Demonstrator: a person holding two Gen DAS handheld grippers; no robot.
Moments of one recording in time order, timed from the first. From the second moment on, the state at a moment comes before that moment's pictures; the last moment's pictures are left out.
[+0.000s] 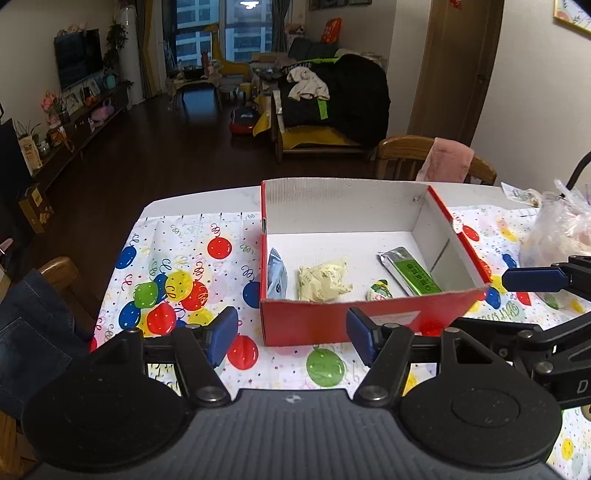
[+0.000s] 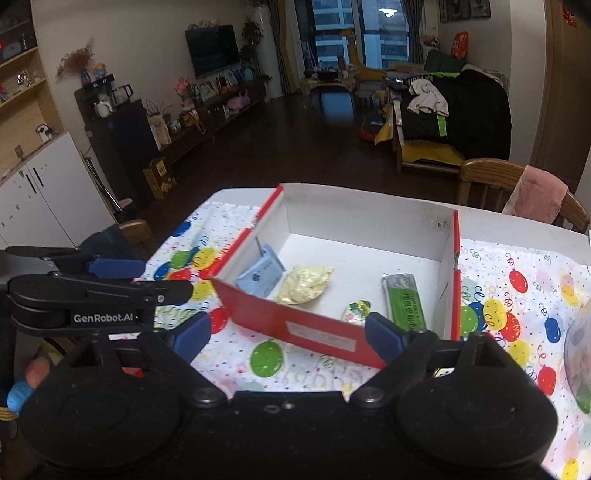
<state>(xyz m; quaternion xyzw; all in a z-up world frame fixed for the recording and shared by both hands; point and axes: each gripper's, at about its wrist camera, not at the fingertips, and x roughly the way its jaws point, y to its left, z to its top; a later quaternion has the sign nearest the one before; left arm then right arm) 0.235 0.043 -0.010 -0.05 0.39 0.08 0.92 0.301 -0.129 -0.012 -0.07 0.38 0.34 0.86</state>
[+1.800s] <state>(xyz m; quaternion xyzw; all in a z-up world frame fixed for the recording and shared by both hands) 0.087 0.024 -0.134 0.02 0.44 0.01 0.90 0.183 -0.150 -0.133 -0.11 0.44 0.34 0.82</state>
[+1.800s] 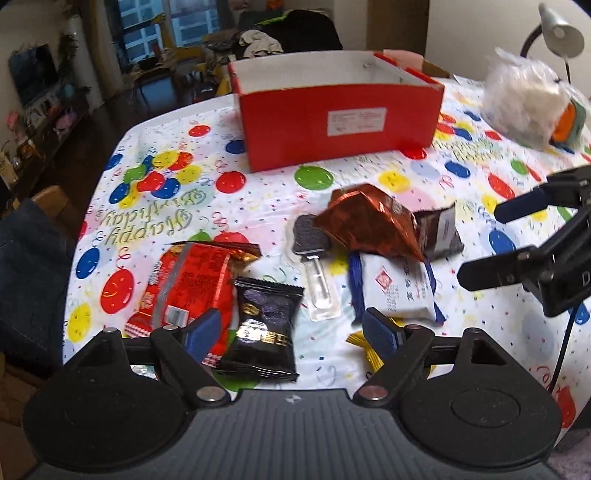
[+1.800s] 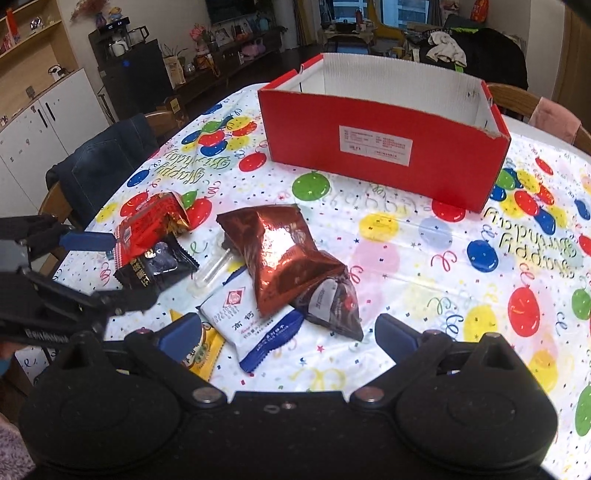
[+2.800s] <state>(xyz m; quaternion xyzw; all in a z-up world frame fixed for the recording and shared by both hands) 0.121 0.038 -0.167 -0.01 0.50 0.07 0.87 0.236 -0.146 -0.168 -0.08 0.48 0.31 0.82</state>
